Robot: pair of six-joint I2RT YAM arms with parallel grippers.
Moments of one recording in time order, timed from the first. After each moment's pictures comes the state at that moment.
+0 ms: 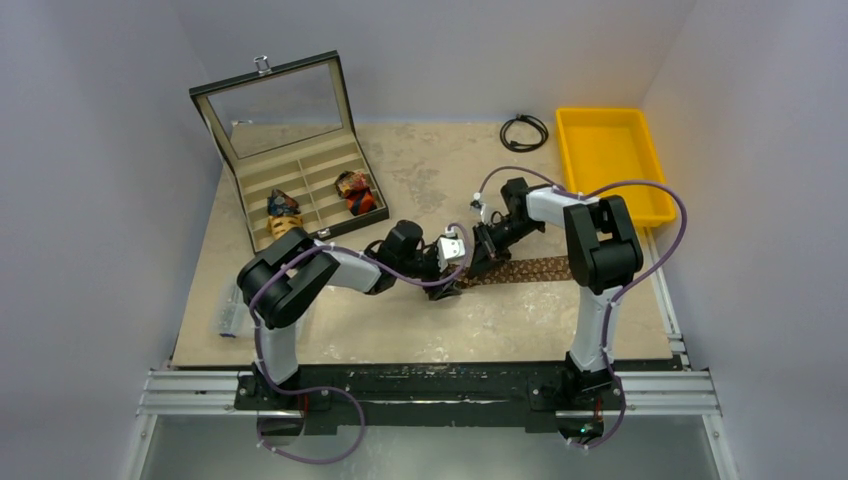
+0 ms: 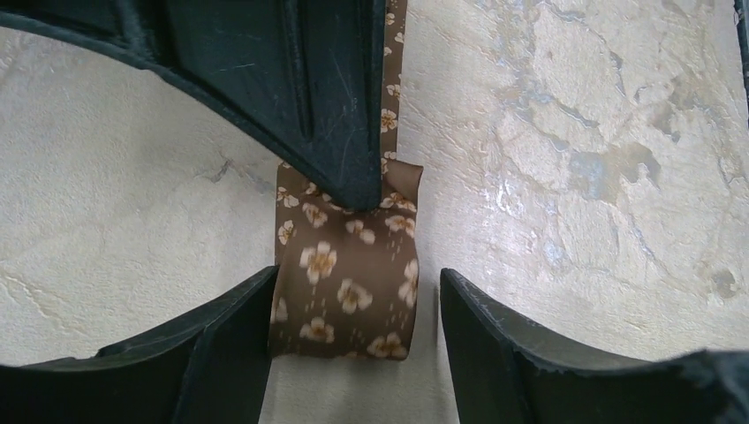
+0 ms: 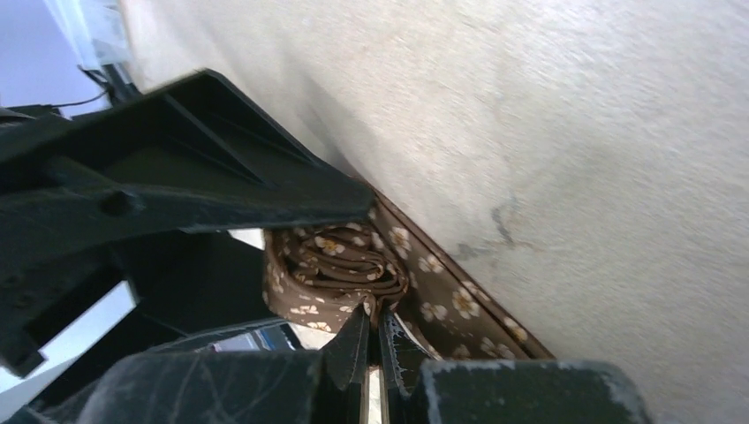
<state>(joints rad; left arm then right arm) -0.75 1.89 0.82 0.52 0.59 0.27 0.26 2.03 1.27 -0.80 -0.85 -0.13</state>
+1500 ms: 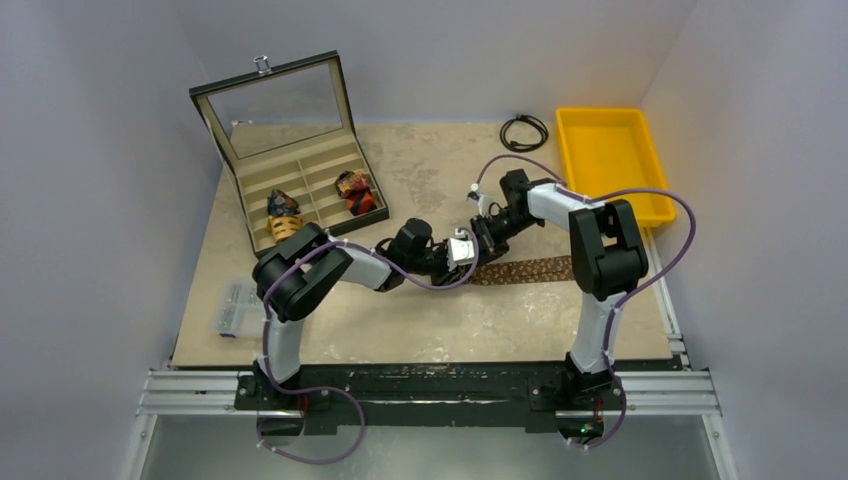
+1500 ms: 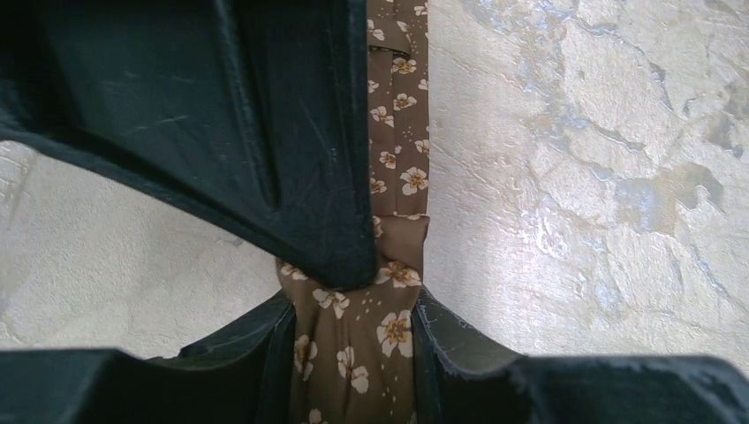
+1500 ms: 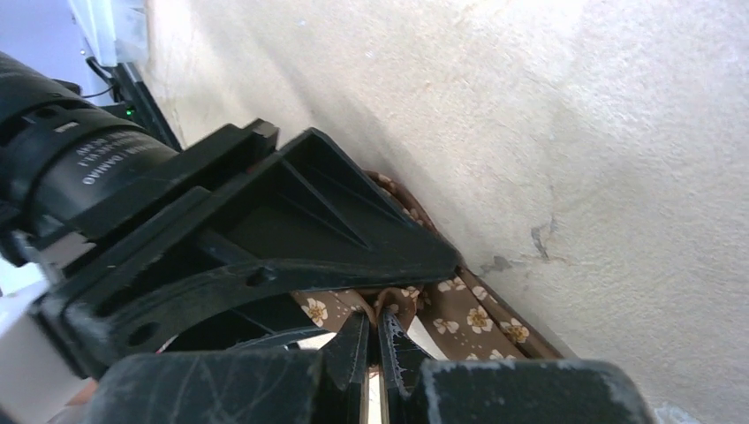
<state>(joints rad) -0.77 1.98 0.90 0.56 0.59 0.36 0.27 1.97 1.31 -0.81 -0.84 -0.16</state>
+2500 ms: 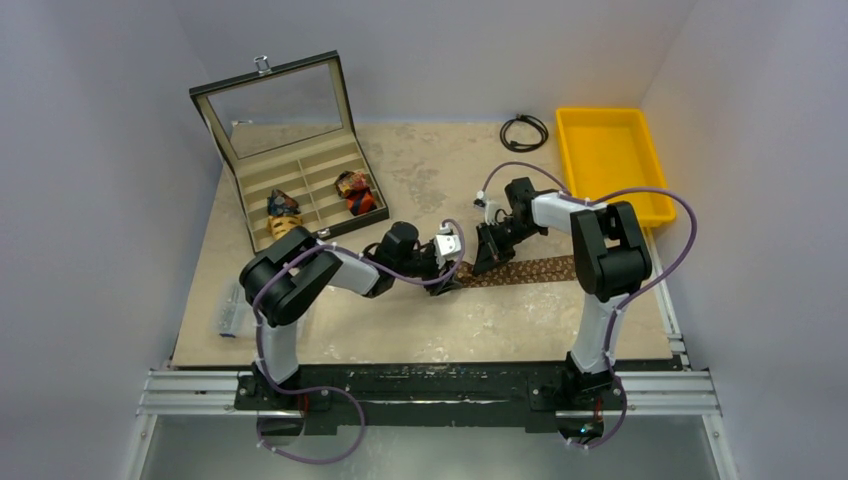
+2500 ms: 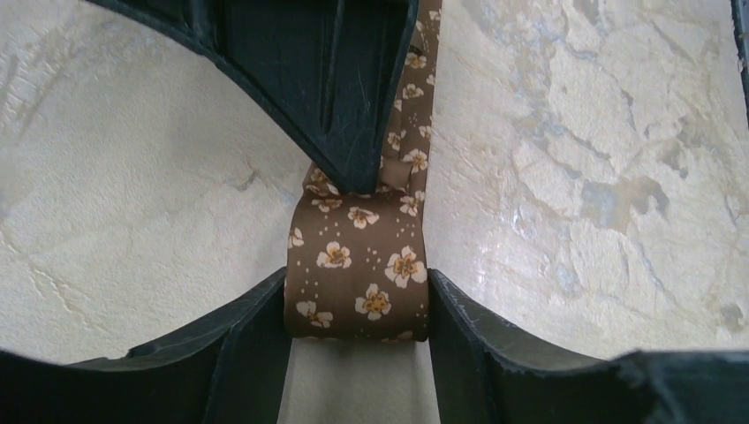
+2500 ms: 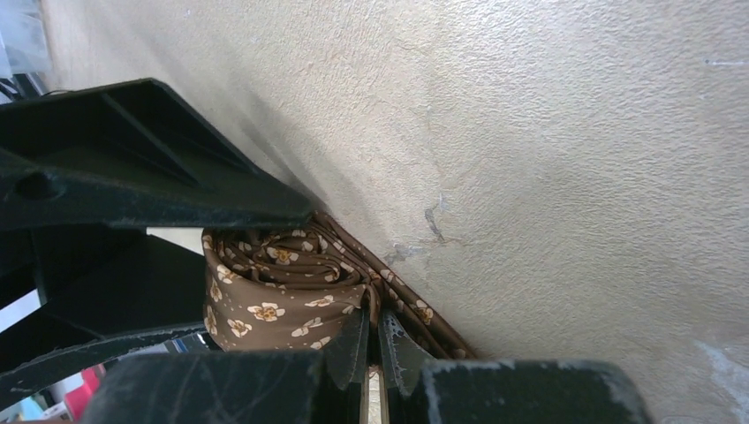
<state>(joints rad) -0.74 1.91 0.78 0.65 0.59 0.19 0.25 1.96 1.18 -0.66 -0.72 -0.15</state>
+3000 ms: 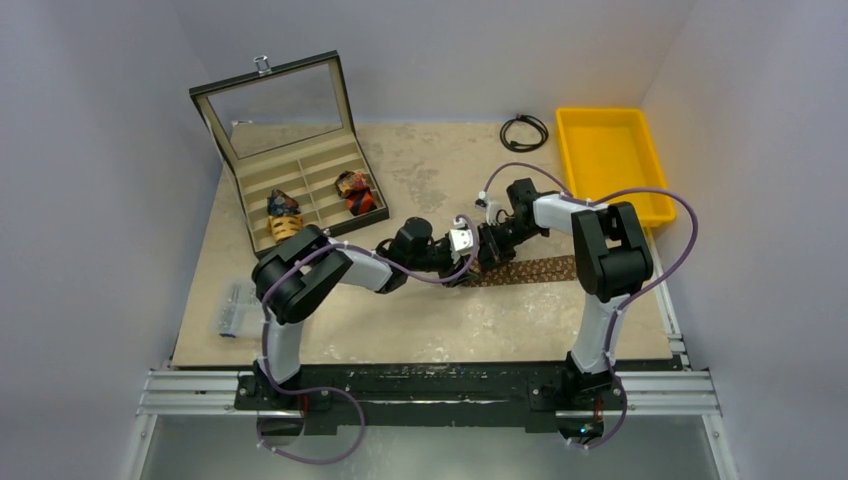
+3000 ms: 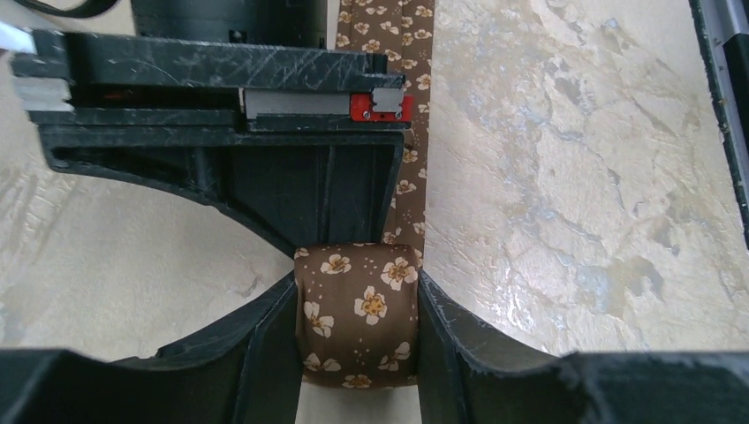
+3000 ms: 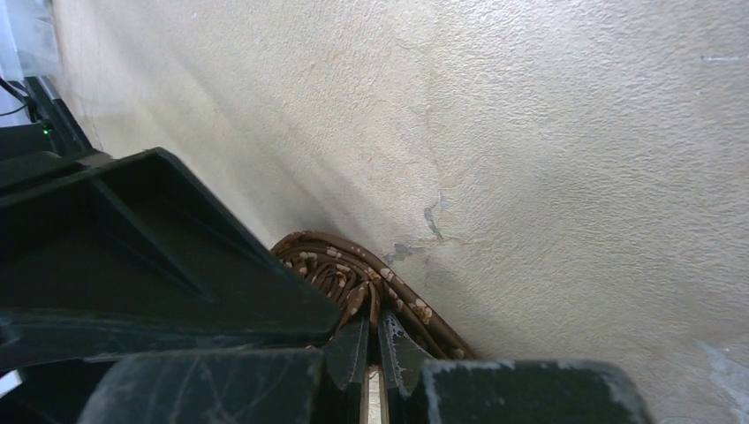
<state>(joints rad) -0.79 1.95 0.89 0.69 0.57 0.16 0.25 1.96 1.16 -0.64 -0.73 -0.15</state>
